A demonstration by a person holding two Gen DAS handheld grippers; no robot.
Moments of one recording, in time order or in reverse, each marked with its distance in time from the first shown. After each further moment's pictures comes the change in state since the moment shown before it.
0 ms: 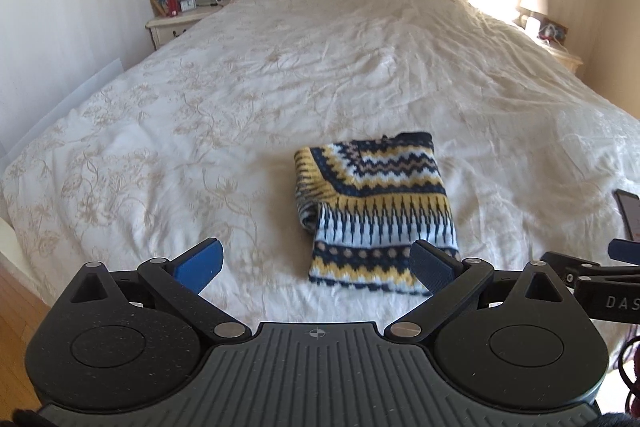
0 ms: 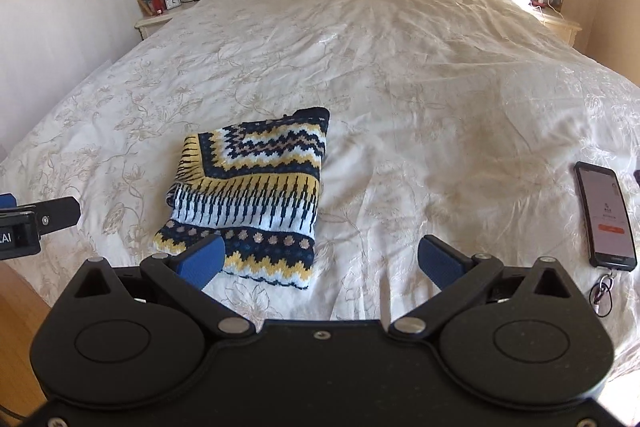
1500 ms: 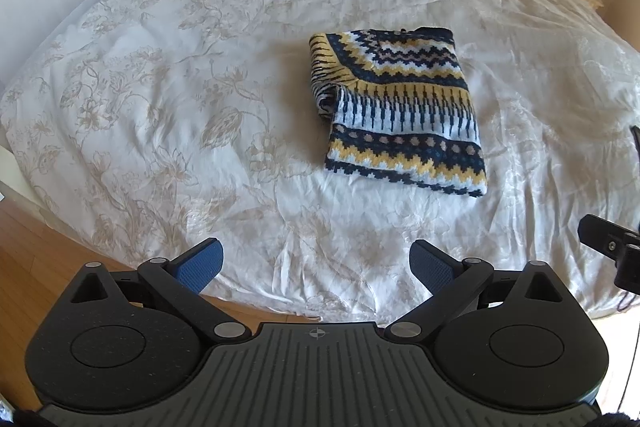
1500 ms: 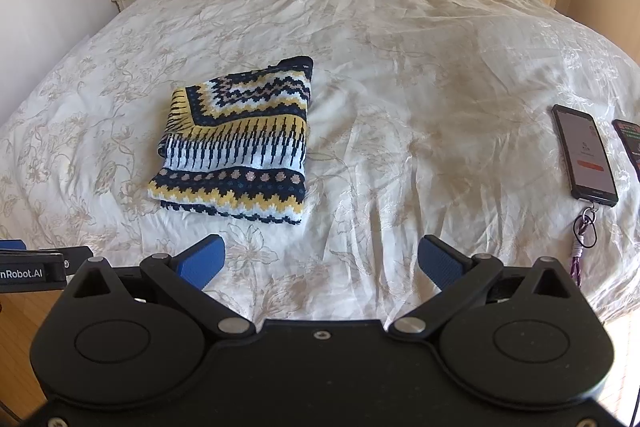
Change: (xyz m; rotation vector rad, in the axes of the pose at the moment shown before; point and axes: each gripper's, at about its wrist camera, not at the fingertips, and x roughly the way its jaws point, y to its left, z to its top) left arm 0.018 0.014 -0.033 -0.025 0.289 0.012; right arm -0.011 0.008 -0.025 0.038 0.111 -0.060
